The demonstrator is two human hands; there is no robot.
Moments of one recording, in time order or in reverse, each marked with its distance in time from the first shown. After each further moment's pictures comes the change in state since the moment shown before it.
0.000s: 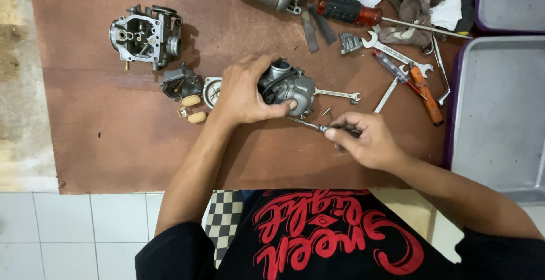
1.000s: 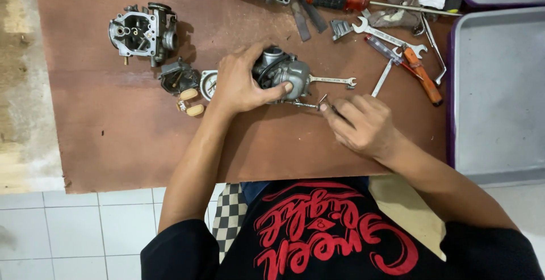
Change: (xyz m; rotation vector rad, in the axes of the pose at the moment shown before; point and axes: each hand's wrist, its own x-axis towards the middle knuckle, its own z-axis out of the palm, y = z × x) left_hand -0.002 -0.002 0.006 0.028 0.035 -0.022; right_hand 0.011 0.030 0.000 -1.062 0.326 -1.165
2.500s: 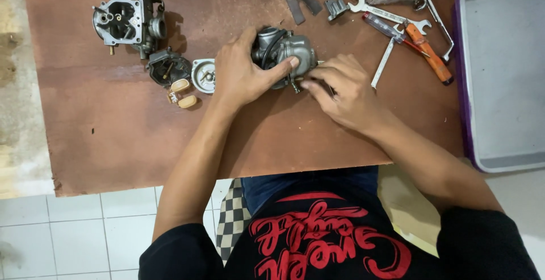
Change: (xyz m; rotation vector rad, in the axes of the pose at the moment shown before) left_hand -0.006 0.032 0.014 0.182 0.163 -0.031; right_hand 0.042 -0.019 0.007 0.389 -0.011 0.453
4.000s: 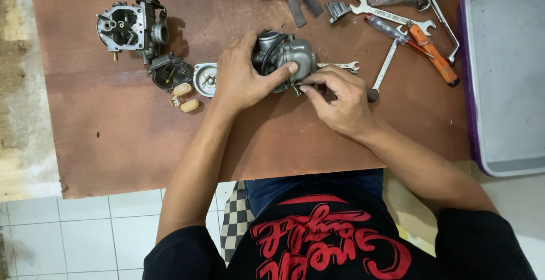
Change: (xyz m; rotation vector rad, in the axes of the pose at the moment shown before) left_hand 0.002 0.004 -0.006 -0.078 -0.073 0.003; right_hand -0.005 -0.007 0.016 0.182 0.130 0.130
